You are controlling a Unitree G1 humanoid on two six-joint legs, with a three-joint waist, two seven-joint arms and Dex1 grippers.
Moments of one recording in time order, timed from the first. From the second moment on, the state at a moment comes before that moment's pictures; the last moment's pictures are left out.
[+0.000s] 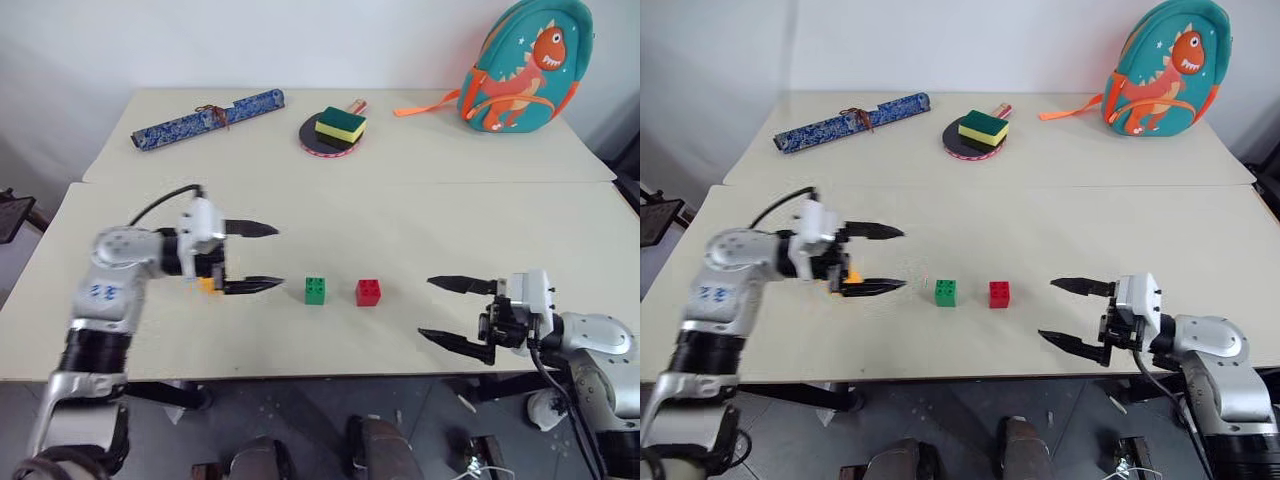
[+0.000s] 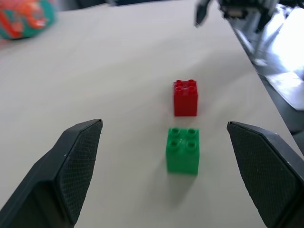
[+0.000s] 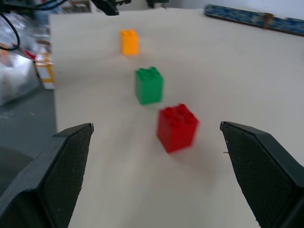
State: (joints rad) left arm -0.49 0.68 0.12 0.12 -0.40 0.15 -1.25; right arm -0.10 -0.68 -0.15 -0.14 0.57 0.09 1.26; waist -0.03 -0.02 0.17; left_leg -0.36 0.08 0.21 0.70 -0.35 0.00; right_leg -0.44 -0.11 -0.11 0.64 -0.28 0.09
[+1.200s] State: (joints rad) left arm -0.65 0.72 0.08 0.83 -0.22 -0.22 -1.39; right arm -0.22 -0.68 -0.08 -0.19 0.57 0.13 1.26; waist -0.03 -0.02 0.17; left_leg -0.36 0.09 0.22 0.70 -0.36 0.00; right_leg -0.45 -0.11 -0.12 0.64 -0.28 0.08
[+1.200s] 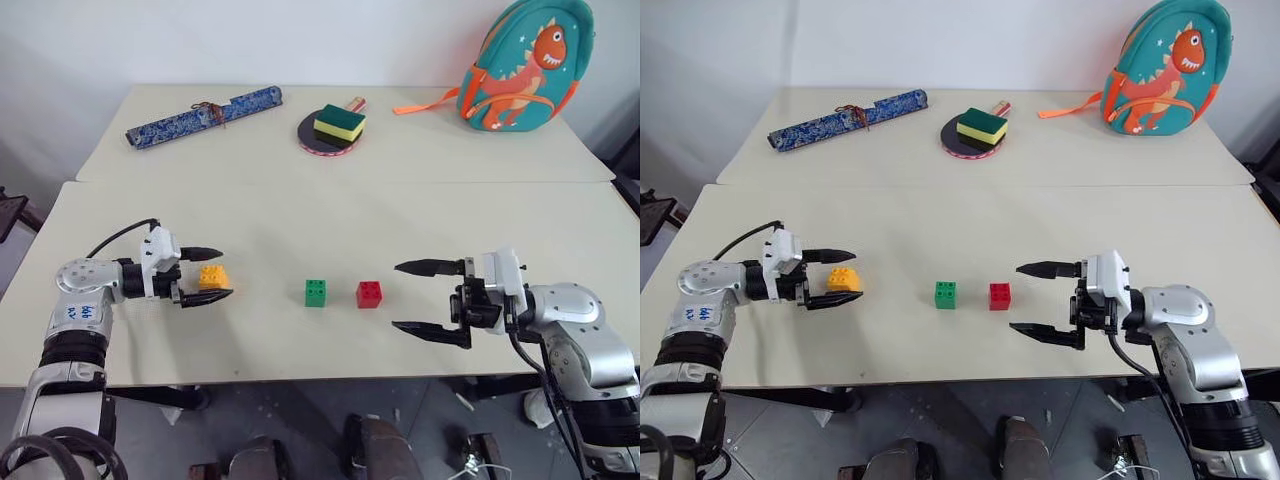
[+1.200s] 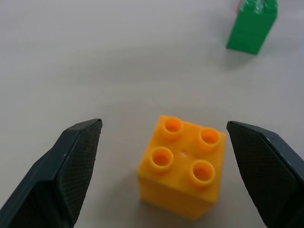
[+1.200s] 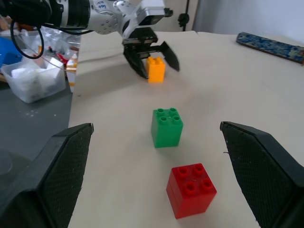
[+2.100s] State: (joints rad) left arm -0.78 0.58 -0.11 0.87 -0.16 -0.29 -1.50; right arm -0.11 -0.72 -0.14 -0.22 0.57 0.13 1.22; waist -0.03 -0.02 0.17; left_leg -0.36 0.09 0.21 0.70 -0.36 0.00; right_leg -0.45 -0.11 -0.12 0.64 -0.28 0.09
